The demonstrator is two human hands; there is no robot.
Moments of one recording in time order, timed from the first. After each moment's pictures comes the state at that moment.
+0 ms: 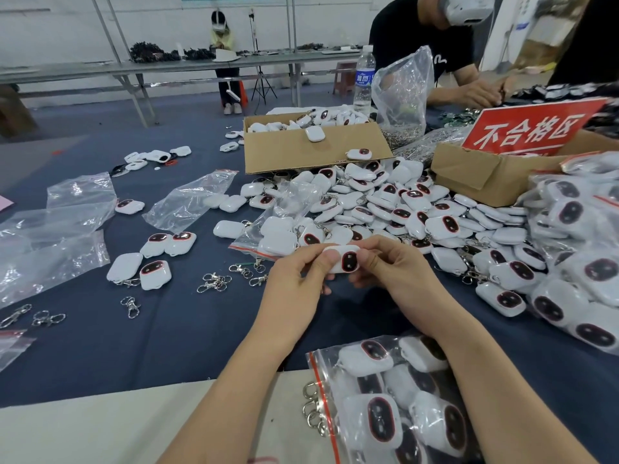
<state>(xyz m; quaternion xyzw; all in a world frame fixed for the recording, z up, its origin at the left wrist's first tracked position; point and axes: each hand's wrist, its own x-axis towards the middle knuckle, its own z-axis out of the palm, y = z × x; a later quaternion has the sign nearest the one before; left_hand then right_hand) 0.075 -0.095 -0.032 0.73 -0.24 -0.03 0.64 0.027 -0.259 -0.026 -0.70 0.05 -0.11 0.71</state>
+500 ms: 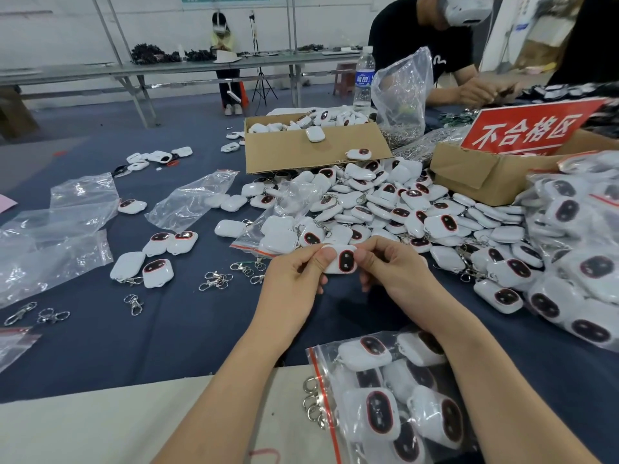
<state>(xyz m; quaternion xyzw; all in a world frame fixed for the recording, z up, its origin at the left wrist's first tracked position) 0.075 -0.093 -0.030 0.73 -0.22 -0.03 0.64 0.031 -0.260 -0.027 -0.75 0.06 -0.11 0.65</state>
